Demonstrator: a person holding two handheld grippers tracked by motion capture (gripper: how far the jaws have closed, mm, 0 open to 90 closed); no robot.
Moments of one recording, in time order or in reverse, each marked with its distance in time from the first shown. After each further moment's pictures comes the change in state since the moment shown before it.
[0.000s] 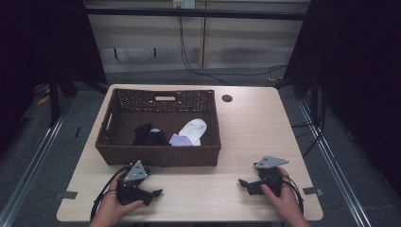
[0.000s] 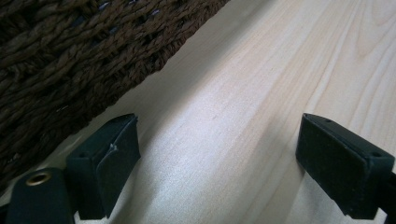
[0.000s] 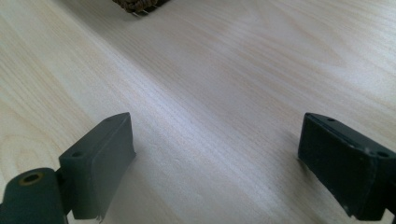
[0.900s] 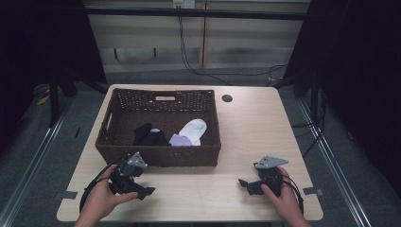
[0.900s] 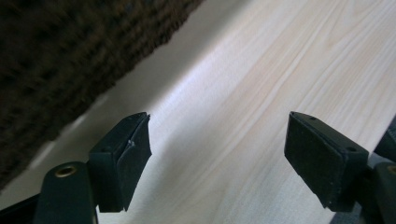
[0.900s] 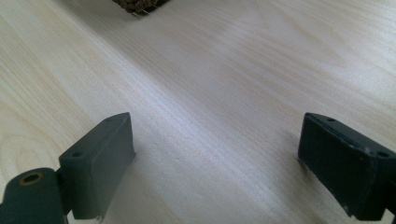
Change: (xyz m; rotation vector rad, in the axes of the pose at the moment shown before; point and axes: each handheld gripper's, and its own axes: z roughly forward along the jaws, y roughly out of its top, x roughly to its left) left arm 0.002 0.055 -0.043 0.295 -0.017 -0.081; right arm 0.000 0.000 0.000 0.001 0.000 0.001
